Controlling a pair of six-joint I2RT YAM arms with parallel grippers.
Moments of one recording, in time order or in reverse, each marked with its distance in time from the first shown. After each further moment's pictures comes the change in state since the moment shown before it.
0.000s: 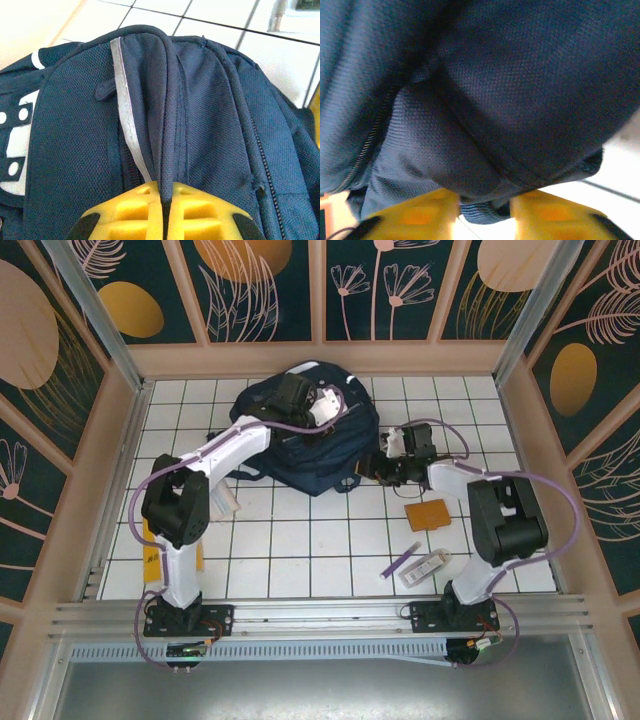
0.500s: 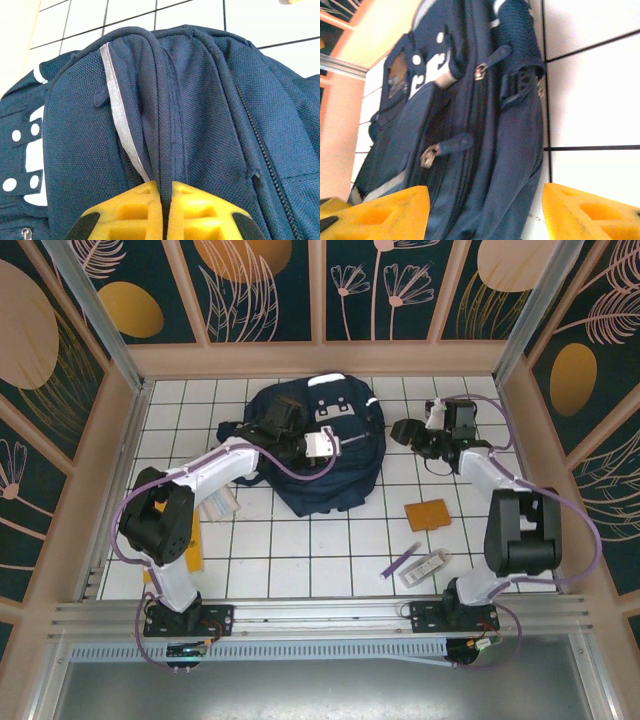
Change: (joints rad) left arm -0.007 -0.153 -0.293 0.096 0.129 0.411; right arm -0.222 -0.040 0.144 -0.056 0.114 -0.035
